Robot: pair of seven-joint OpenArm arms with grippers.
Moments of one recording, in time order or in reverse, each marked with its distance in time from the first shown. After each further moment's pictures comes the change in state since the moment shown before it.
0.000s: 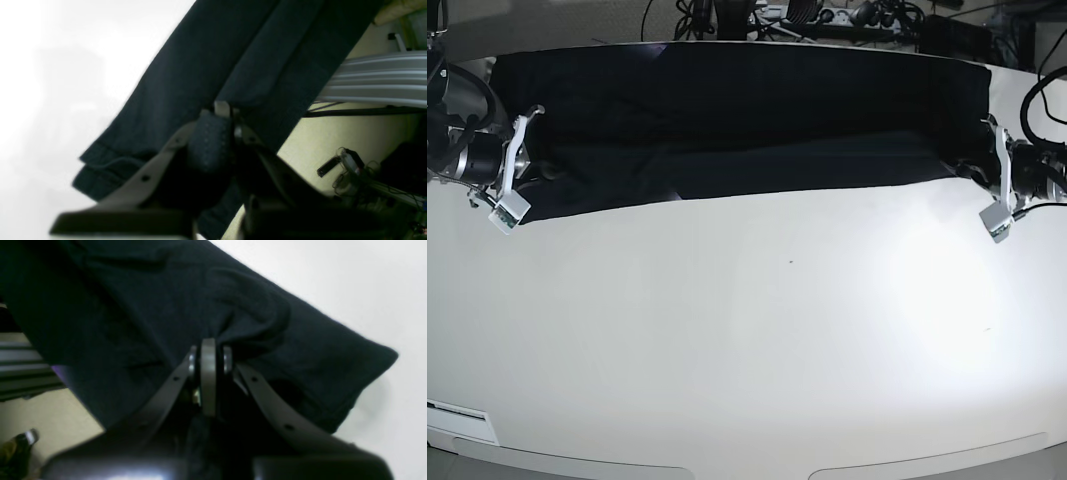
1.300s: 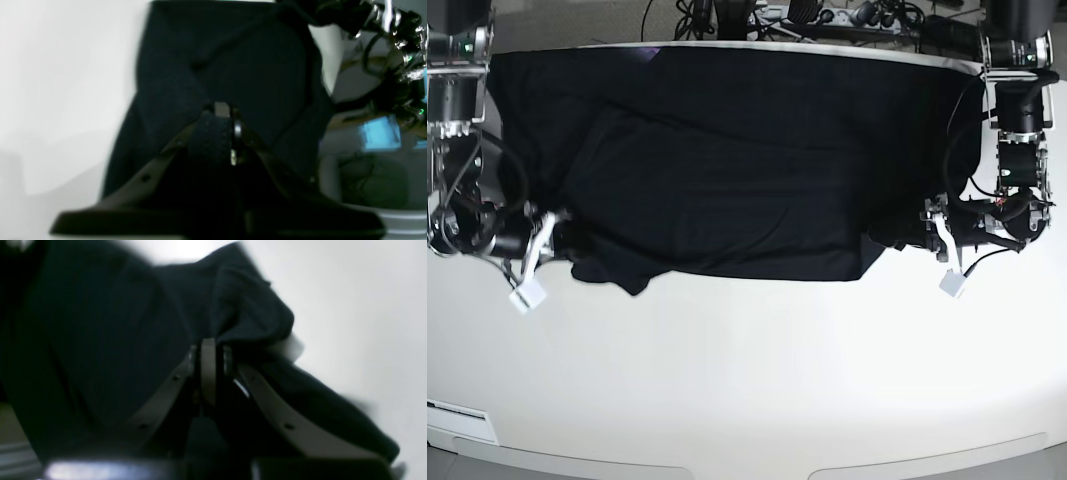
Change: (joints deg) left arm -21.3 25.9 0.0 -31.1 0.7 0.0 0.1; right arm 23.2 -10.3 -8.3 -24.1 -4.0 -0.1 3.8
